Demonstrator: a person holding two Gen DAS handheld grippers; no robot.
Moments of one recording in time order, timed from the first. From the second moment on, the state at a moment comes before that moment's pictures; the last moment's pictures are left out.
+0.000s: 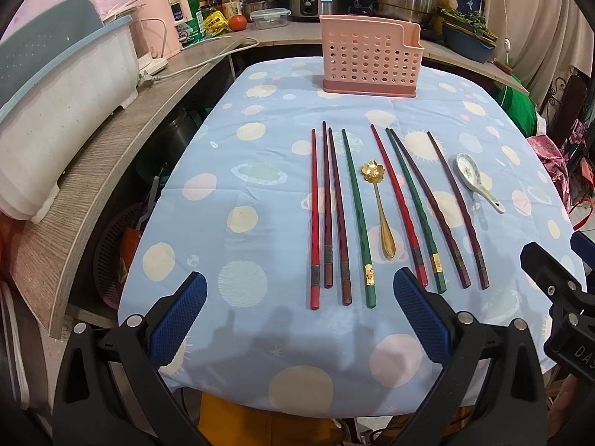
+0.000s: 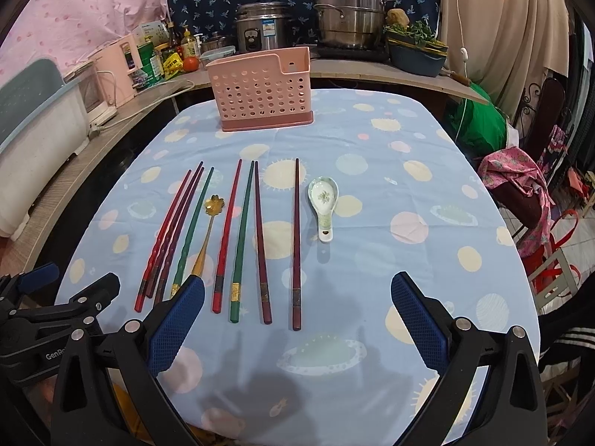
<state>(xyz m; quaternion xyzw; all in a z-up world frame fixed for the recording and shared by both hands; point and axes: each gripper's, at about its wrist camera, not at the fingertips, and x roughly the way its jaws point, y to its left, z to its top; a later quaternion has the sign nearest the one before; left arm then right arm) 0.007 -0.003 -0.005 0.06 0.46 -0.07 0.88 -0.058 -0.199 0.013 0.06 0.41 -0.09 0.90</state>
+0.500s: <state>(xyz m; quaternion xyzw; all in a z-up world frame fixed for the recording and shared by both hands) 0.058 0.025 -0.056 0.01 0.51 -0.06 0.86 -0.043 -0.214 -0.002 0.08 0.42 -0.10 0.90</state>
